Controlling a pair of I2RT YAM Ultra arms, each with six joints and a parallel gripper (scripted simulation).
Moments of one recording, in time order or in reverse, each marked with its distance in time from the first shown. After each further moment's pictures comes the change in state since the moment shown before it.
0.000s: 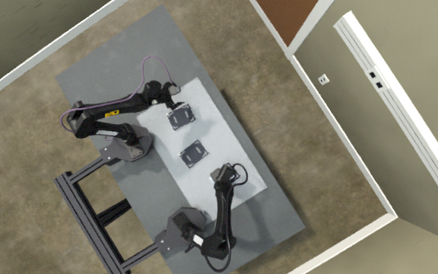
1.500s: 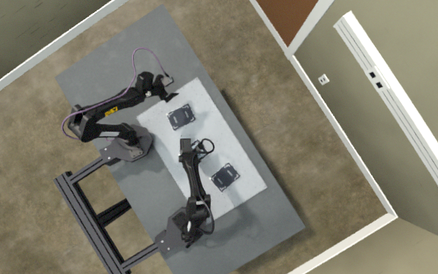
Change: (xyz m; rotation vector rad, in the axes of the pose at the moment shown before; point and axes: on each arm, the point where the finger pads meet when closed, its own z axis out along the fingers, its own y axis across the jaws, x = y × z) left arm 0.013 0.055 -0.012 -0.061 0.038 -0.082; right arm 0.058 0.211 0.007 -0.007 0.010 -0.009
